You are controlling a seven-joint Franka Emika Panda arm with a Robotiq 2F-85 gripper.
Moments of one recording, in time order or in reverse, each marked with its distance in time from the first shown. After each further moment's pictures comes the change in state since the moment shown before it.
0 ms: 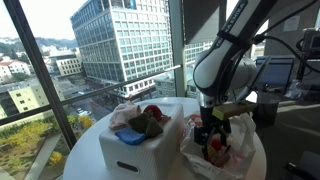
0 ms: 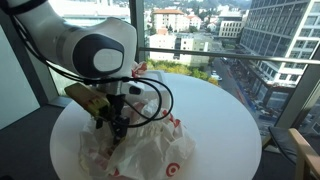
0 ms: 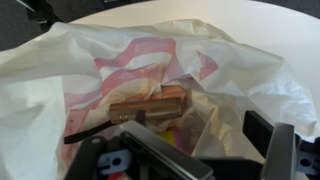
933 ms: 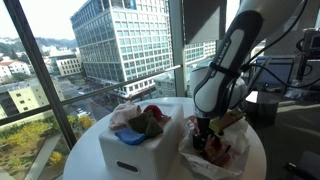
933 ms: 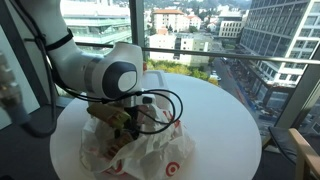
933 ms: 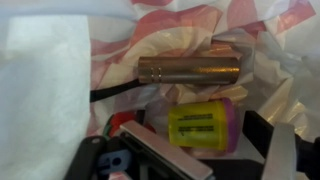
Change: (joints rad) arm -0.003 0.216 -0.045 0.093 -0.217 0.180 0.044
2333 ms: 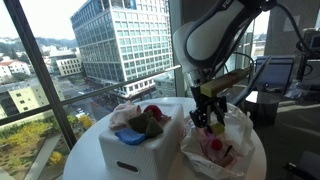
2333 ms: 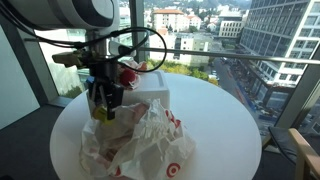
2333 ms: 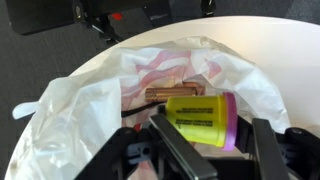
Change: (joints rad) arm 0.065 -0.356 0.065 0.048 -0.085 -0.544 0.283
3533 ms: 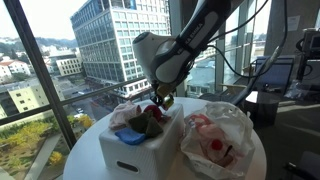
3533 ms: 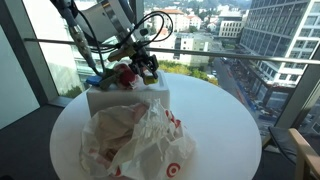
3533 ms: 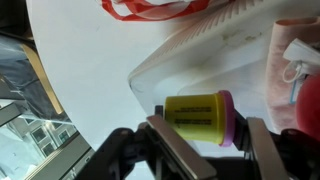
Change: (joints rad) arm 0.027 0.460 -0.006 0.578 -0.587 0.183 0.214
